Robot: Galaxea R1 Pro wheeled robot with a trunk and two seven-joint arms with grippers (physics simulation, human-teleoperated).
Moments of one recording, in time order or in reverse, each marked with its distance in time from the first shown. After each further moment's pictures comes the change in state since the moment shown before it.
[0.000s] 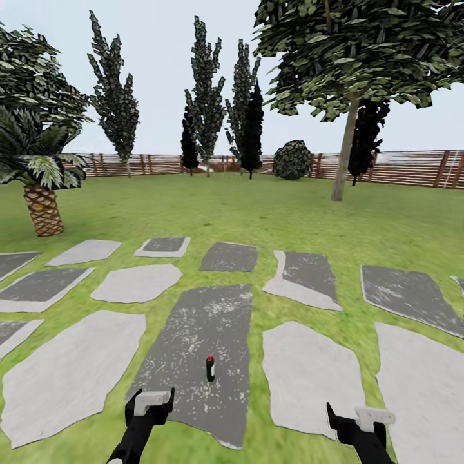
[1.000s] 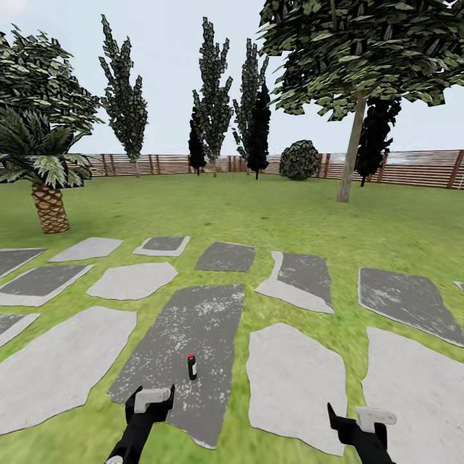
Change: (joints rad) left arm -0.001 0.000 -0.001 -0.018 0.000 0.001 0.000; right arm 0.000 0.000 -0.002 0.002 0.001 -0.001 -0.008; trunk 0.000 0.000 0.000
